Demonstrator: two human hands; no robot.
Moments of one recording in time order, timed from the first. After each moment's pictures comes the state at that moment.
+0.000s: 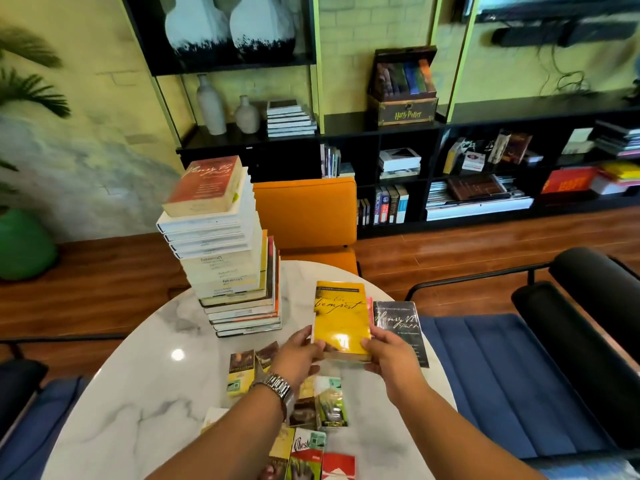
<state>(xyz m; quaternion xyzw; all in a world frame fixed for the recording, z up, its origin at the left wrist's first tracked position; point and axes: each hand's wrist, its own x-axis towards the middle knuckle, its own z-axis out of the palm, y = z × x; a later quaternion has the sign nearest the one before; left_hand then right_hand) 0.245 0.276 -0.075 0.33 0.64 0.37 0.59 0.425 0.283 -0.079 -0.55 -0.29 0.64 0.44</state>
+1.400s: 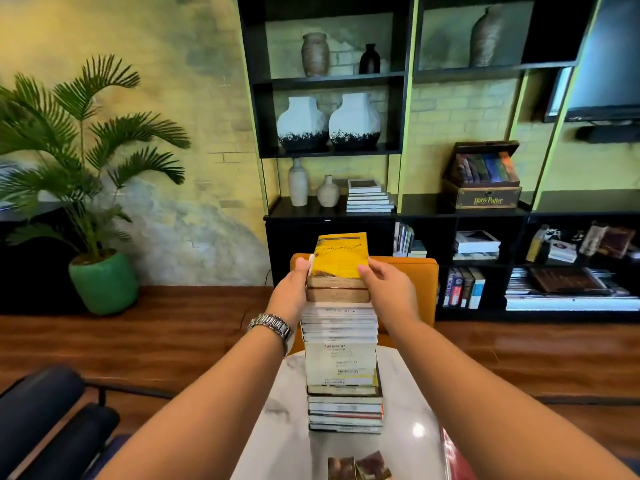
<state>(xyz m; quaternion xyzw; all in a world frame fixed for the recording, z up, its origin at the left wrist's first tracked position) 0.023 0.372 0.133 0.42 0.65 0.53 0.34 0.183 0.414 0.127 -0.51 -0.64 0.35 0.46</state>
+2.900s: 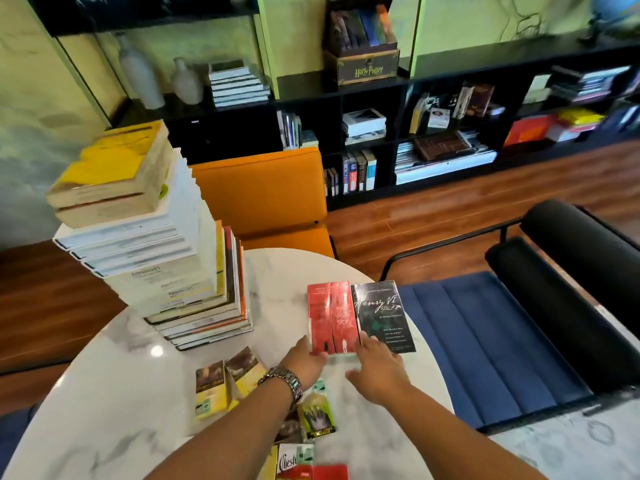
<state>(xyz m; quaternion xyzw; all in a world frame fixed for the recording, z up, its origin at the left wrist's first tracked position) 0.273 0.328 -0.130 0.54 0.71 0.03 0.45 0.437 0.306 -0.147 -0.66 -0.69 0.28 -0.05</state>
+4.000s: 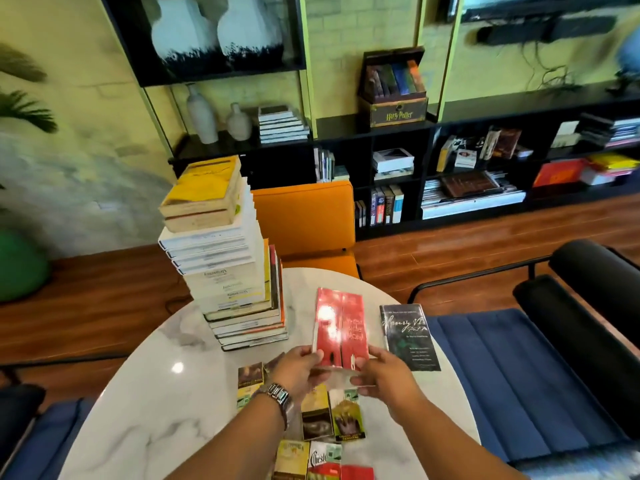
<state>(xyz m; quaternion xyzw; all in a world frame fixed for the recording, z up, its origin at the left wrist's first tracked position) 0.224 0.288 -0.084 0.24 0.63 0.37 0.63 0.404 0.278 -0.097 -0.55 -0.33 0.67 0.37</state>
